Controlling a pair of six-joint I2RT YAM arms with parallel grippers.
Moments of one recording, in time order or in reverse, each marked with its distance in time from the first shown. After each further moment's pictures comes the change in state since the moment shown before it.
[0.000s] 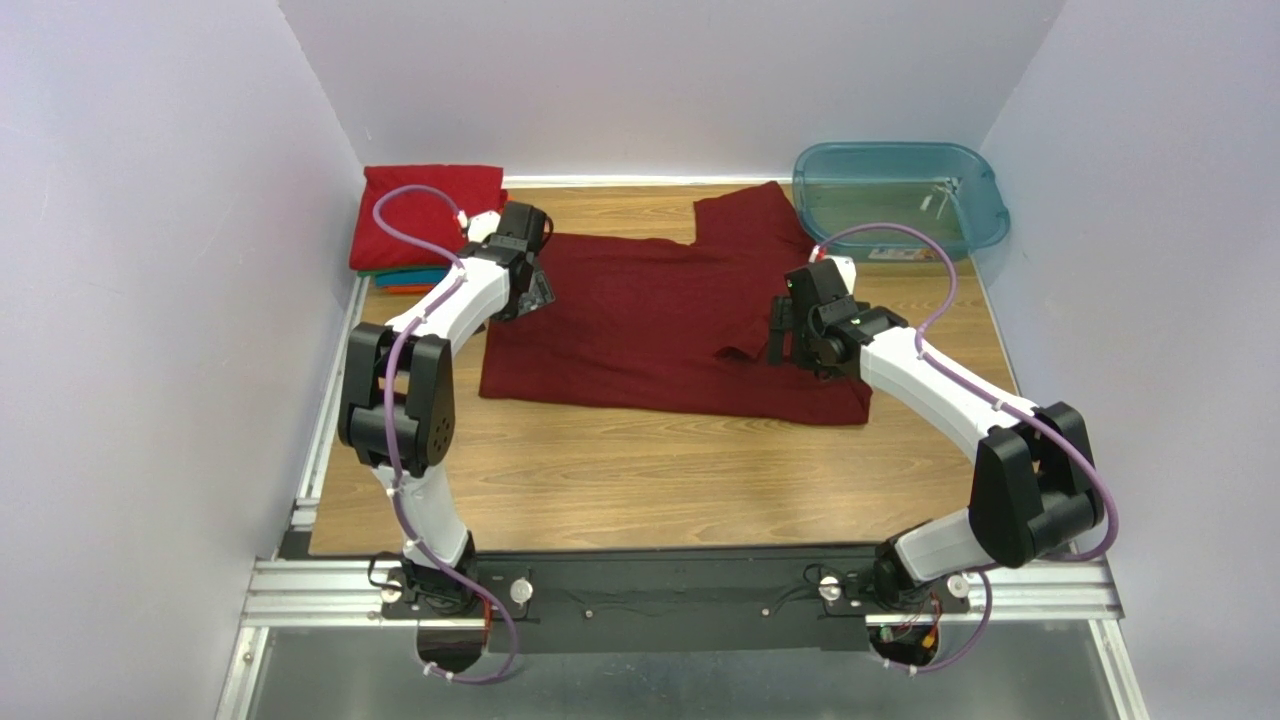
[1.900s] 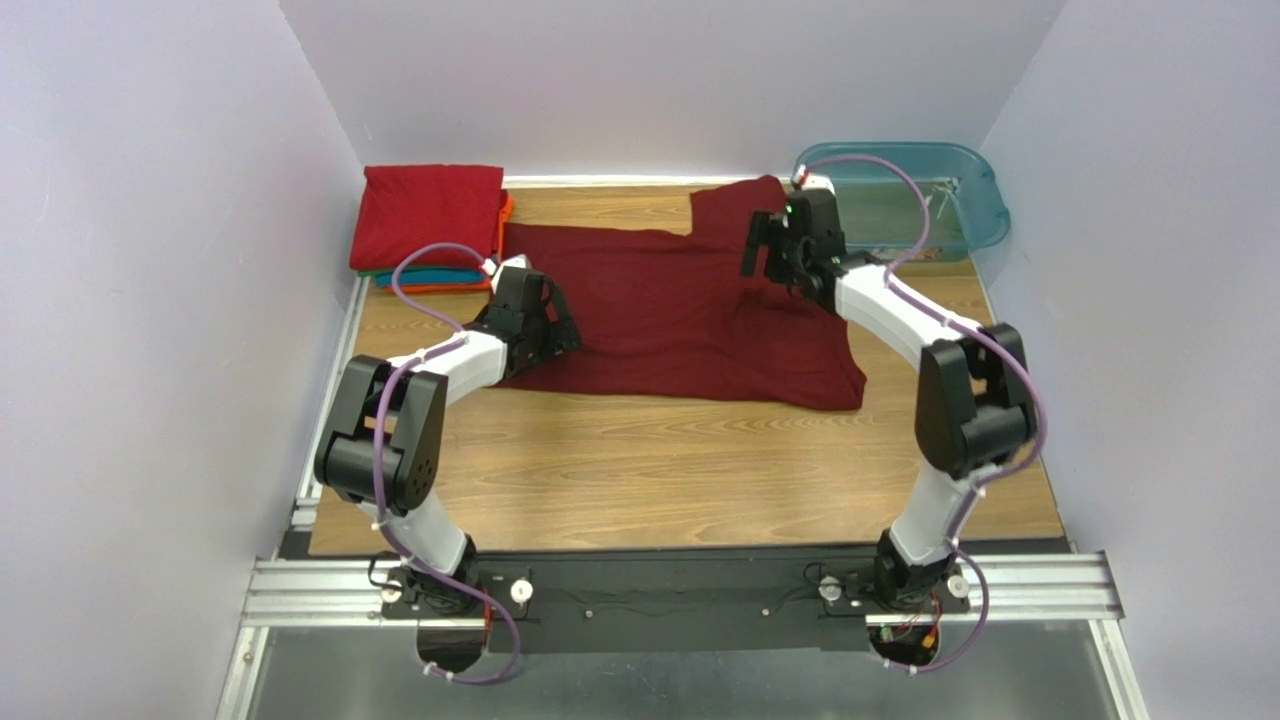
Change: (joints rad) left arm -0.037 -0.169 -0.480 0.568 0.344 0.070; right arm -0.107 0.389 0.383 0.364 -0.205 -0.111
